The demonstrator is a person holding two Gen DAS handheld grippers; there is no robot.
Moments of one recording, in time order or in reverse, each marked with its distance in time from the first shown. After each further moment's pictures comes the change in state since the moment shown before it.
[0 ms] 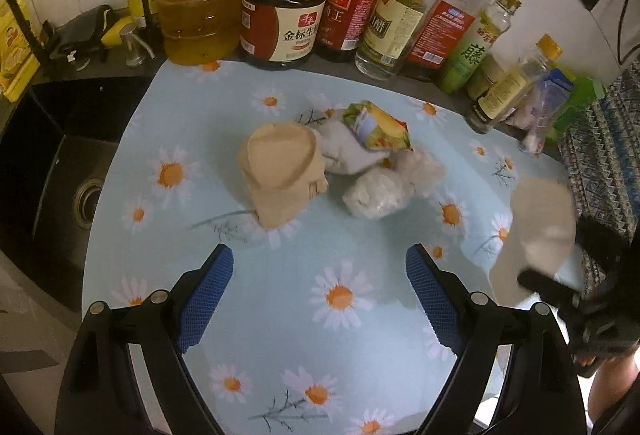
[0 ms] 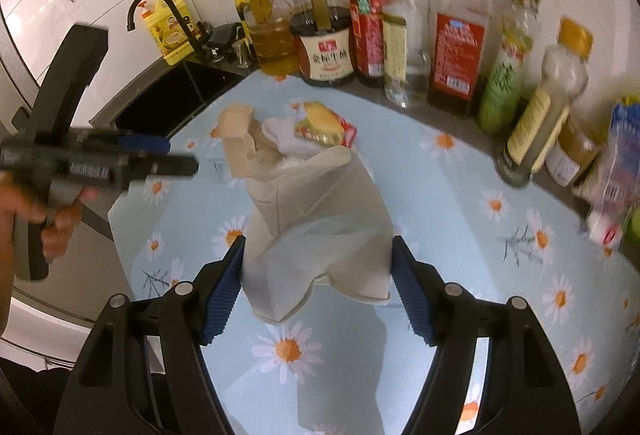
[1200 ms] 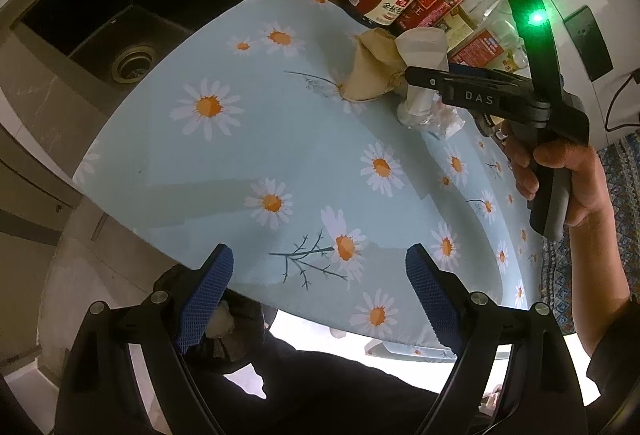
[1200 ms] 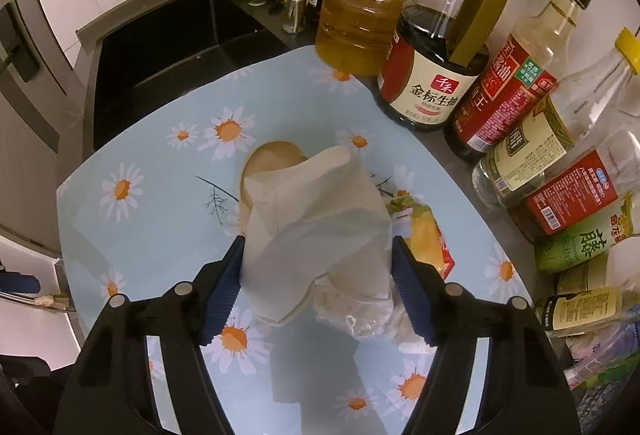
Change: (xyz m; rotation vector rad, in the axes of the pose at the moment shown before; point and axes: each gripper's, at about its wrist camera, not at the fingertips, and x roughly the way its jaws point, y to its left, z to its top) left arm -0.056 0.065 -0.154 -0.358 -0.047 -0.117; right arm 0.117 0.095 0.105 -0.353 0.144 -0.133
